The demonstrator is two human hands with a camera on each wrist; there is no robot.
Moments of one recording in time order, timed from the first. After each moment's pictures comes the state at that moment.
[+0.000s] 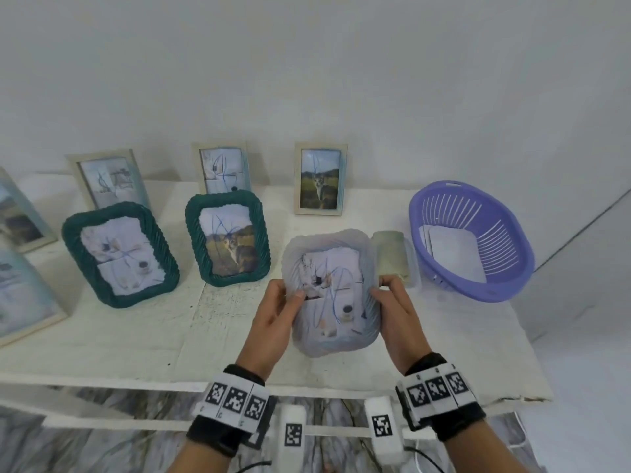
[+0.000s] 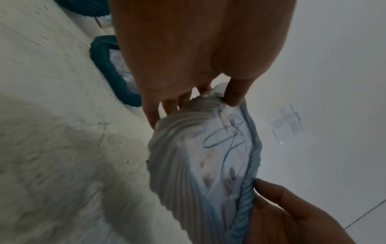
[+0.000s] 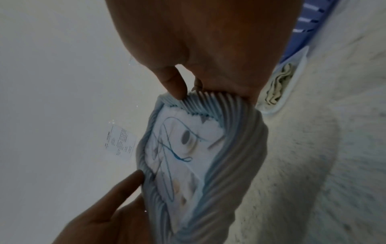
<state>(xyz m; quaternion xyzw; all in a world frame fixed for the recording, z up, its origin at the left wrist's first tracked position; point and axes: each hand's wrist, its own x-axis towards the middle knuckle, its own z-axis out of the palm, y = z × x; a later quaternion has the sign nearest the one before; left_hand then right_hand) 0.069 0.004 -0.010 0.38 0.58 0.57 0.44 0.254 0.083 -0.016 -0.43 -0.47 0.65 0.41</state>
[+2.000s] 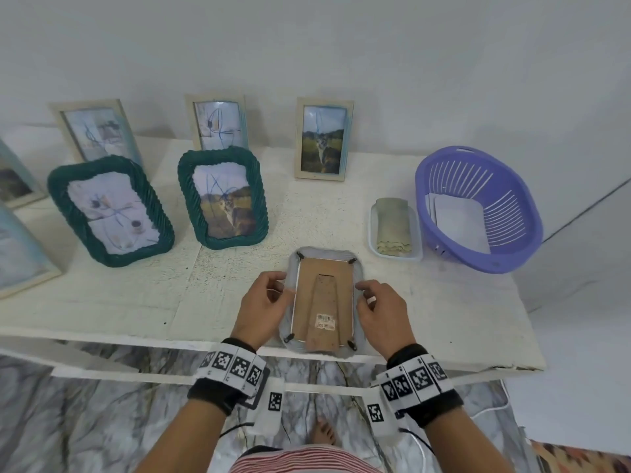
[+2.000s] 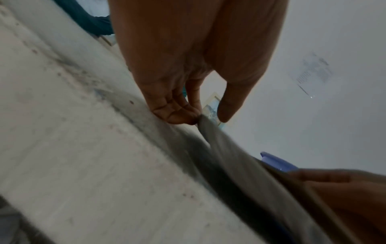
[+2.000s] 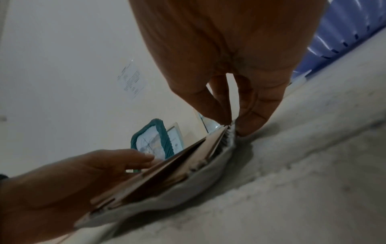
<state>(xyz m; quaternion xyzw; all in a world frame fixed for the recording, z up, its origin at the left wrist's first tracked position) 0.057 -0.003 -0.068 0.37 0.74 0.44 0.35 0.259 0.064 -0.062 -0.56 -0.73 0.34 0.21</state>
